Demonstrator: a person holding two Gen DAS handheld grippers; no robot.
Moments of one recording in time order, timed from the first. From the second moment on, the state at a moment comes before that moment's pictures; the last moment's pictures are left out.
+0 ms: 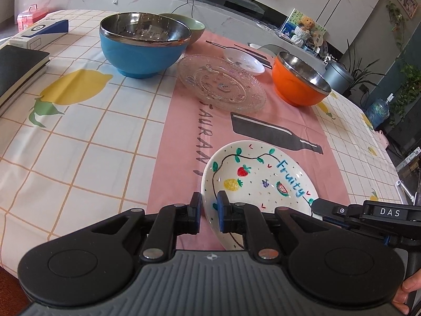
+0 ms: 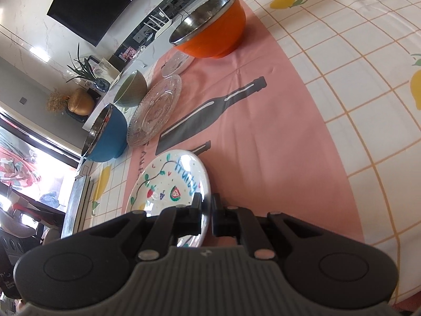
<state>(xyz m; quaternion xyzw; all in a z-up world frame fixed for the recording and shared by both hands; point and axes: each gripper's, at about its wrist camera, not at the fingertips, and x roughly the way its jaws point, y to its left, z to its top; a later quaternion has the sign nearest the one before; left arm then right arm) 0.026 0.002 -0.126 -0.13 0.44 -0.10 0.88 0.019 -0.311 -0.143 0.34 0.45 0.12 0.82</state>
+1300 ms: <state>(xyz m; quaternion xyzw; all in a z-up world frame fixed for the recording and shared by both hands) 0.089 0.032 -0.109 -0.22 0.35 -0.03 0.91 0.089 -0.278 -0.096 0.23 0.36 0.07 0.90</state>
